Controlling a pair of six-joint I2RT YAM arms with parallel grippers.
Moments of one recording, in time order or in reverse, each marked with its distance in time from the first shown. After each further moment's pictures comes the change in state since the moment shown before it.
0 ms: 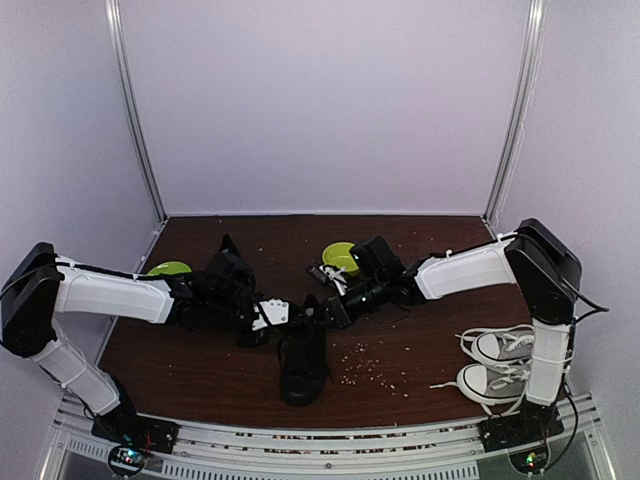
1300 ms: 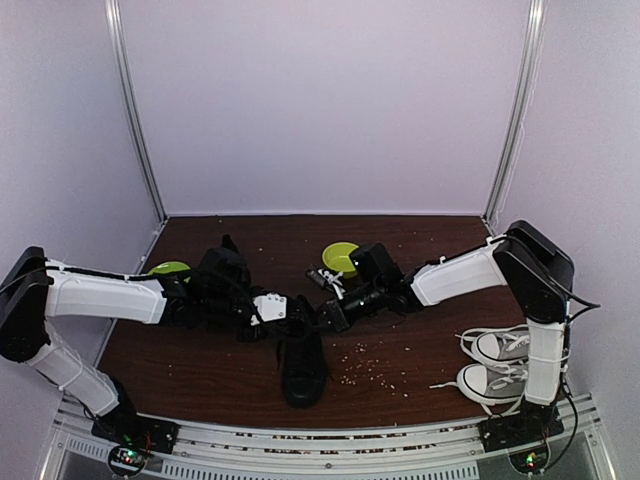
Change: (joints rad) left arm 0.000 -0.050 -0.005 0.057 0.015 0.035; right arm 0.000 0.045 -0.031 0.140 -0.066 0.059
